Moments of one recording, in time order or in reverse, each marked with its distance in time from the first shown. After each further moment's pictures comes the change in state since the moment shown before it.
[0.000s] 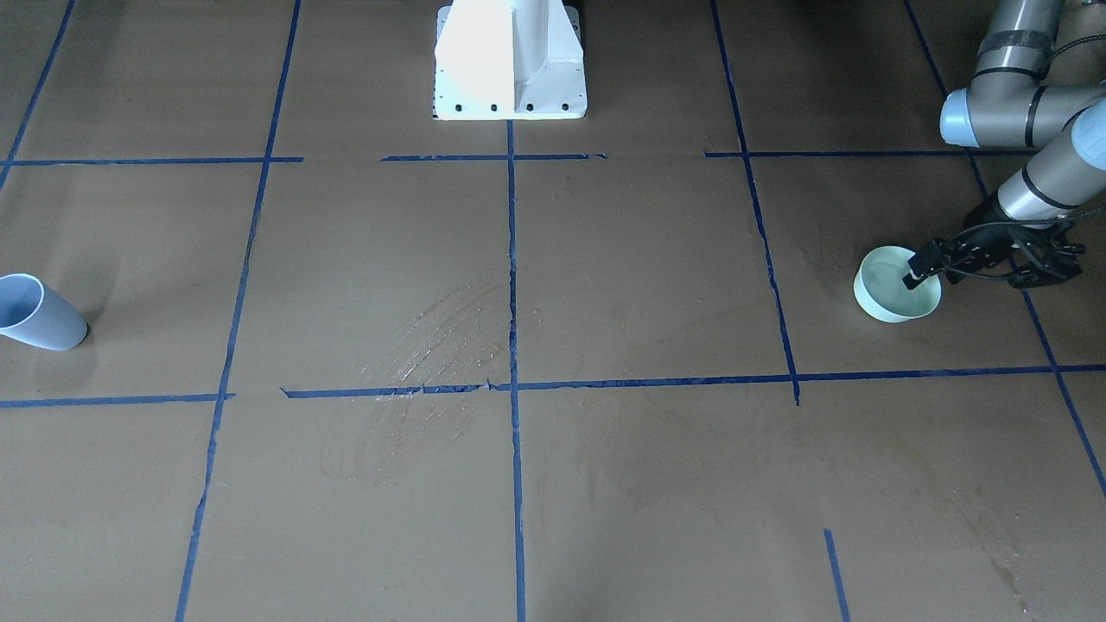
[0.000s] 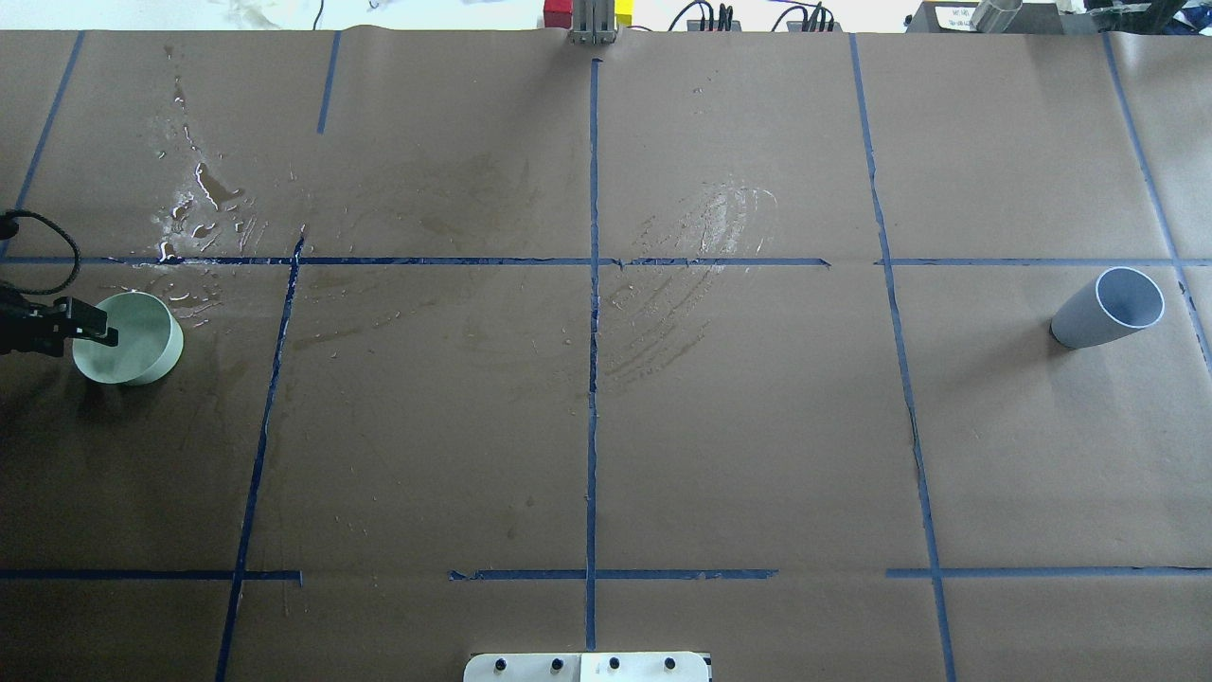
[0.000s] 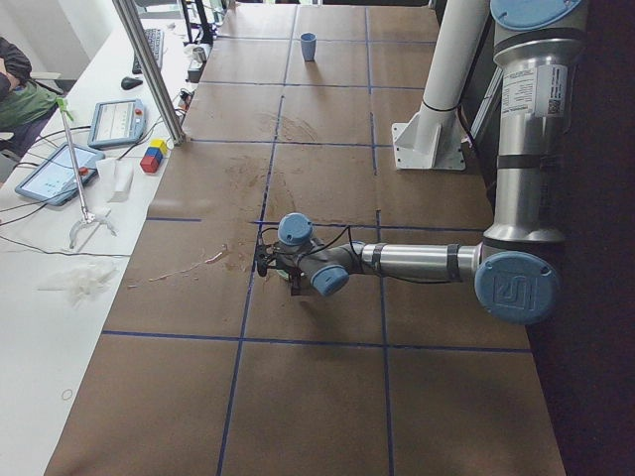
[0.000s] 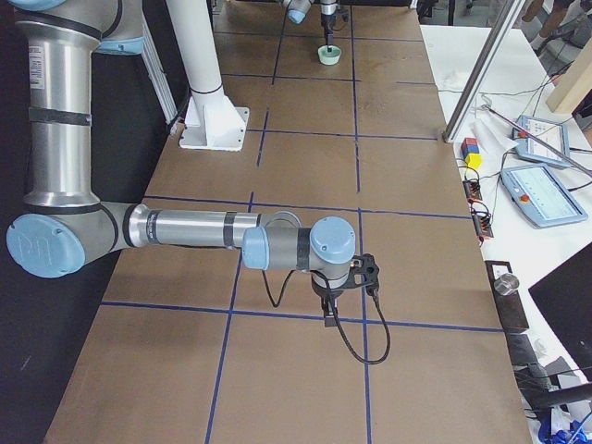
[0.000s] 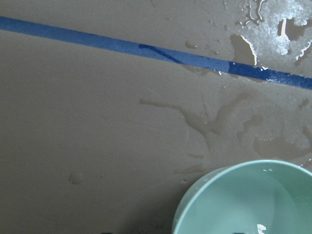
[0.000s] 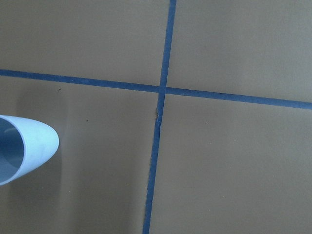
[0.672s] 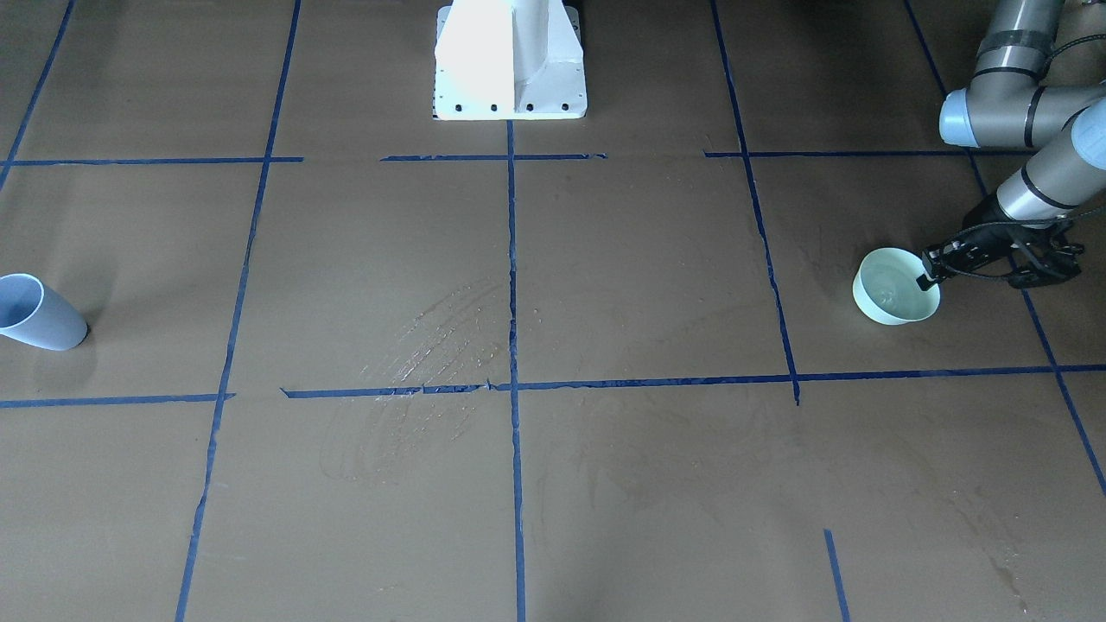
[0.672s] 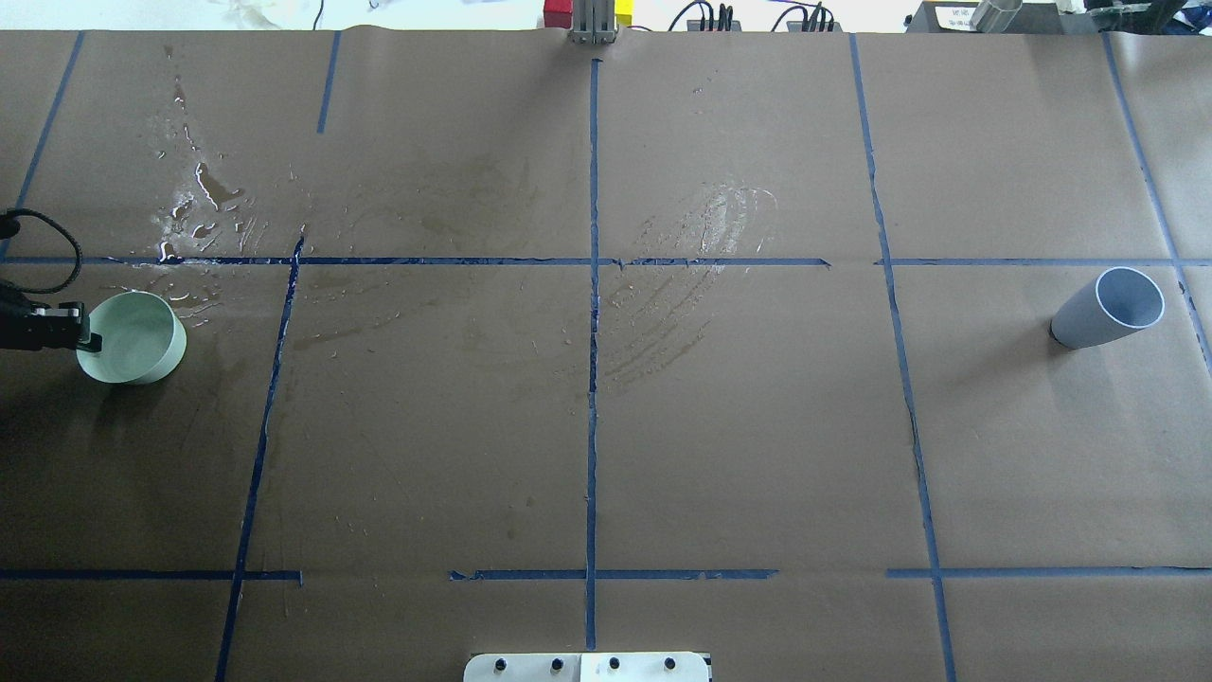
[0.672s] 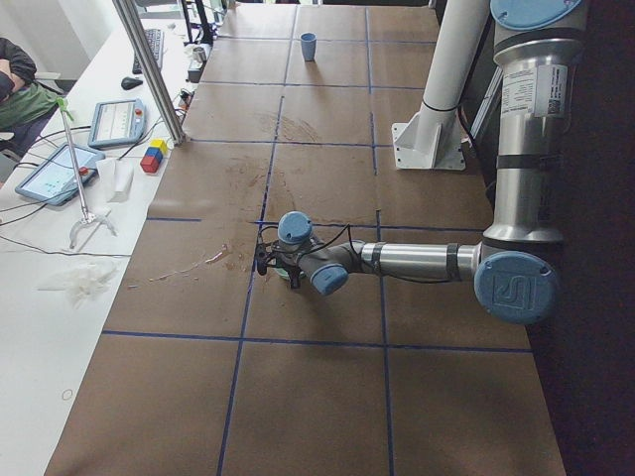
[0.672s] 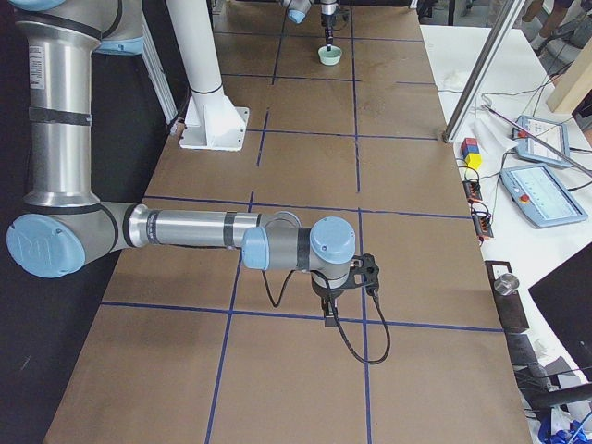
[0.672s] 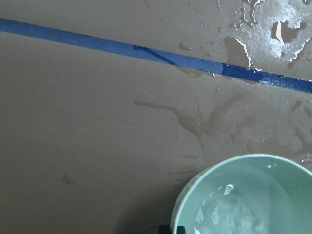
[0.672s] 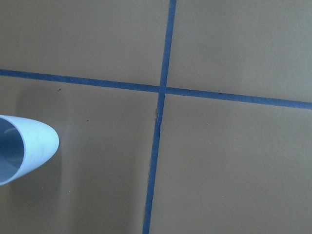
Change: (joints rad) left arm -0.001 -0.002 -0.011 0.003 -0.014 -0.004; right arm 0.000 0.000 0.000 0.000 0.000 0.000
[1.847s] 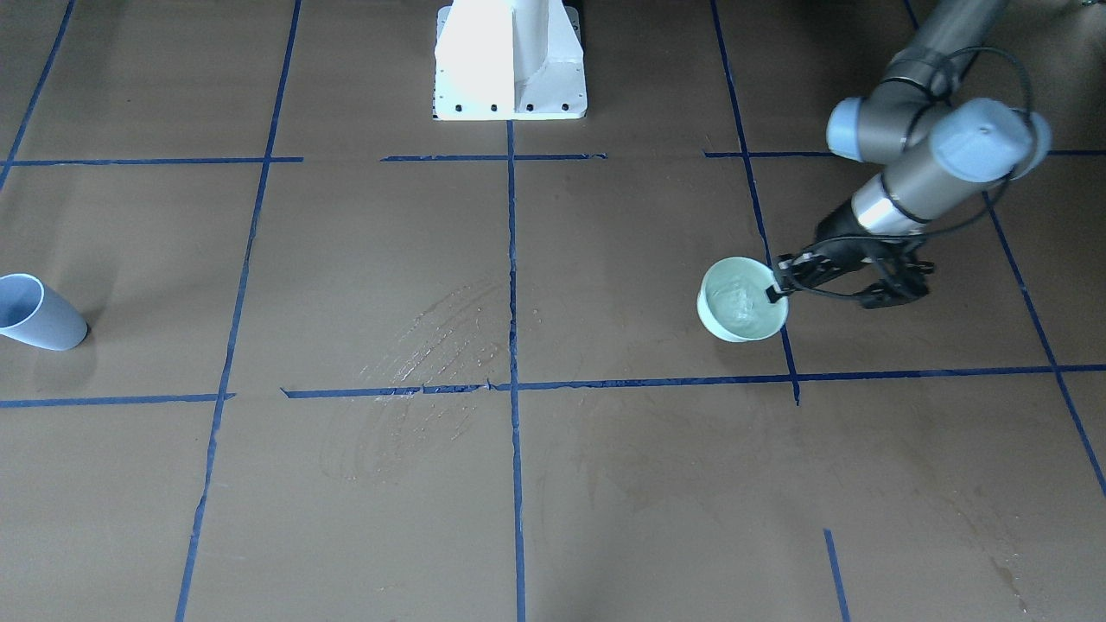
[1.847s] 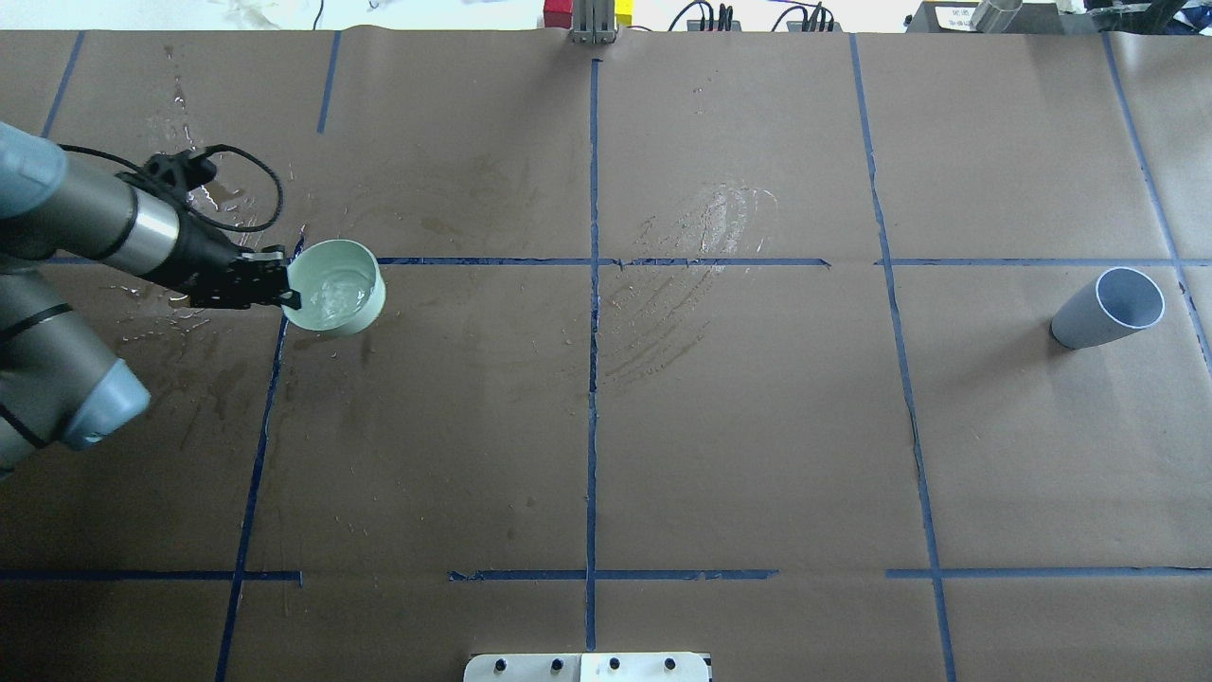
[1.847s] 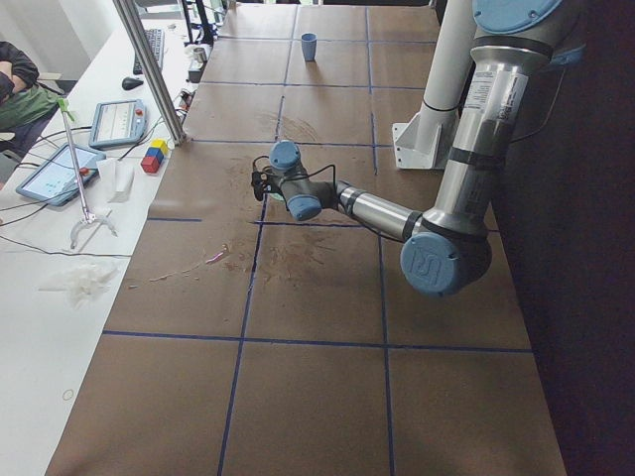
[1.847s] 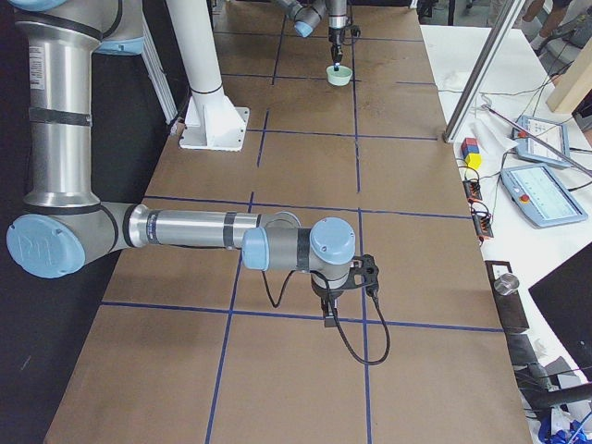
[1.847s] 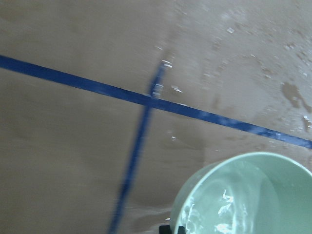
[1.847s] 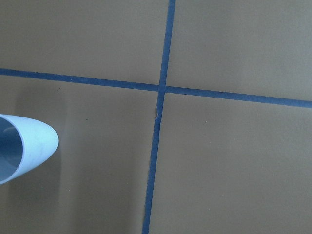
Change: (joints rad) left arm 0.198 -0.347 -0.090 0.159 0.049 -0.373; right arm 0.000 -0.001 -0.001 0.000 0.000 0.000
